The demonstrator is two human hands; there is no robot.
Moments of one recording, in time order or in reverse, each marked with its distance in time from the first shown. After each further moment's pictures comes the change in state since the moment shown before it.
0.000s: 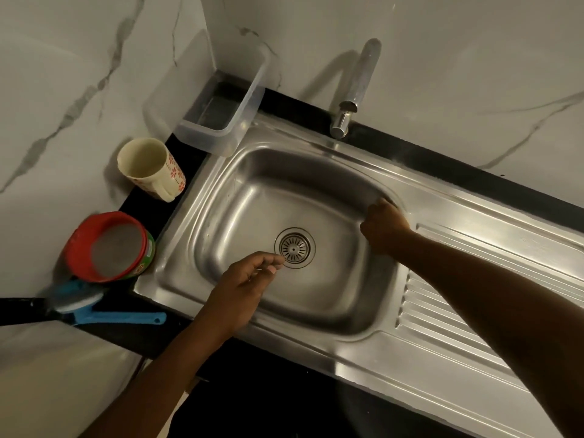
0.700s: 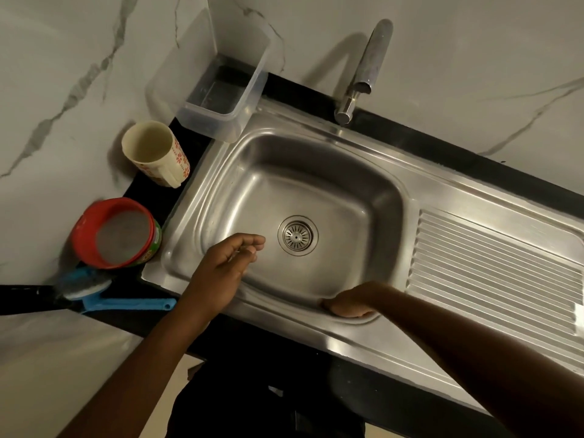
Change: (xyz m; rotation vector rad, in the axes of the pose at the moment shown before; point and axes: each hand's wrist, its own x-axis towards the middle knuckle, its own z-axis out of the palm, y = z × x) left_hand -0.006 -0.005 -0.038 -0.070 0.065 0.027; right_hand -0.070 -0.137 -0.005 0.940 -0.676 -0.202
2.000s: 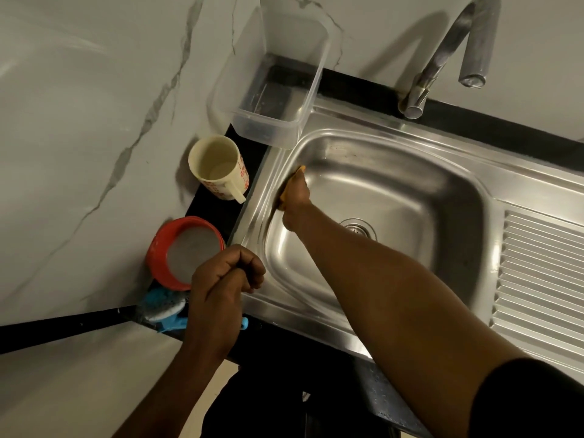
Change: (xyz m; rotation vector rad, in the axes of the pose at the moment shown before) left_hand -0.016 0.015 -0.086 0.036 0.242 0.157; right_hand 0.064 -0.244 -0.183 1.934 0.454 -0.414
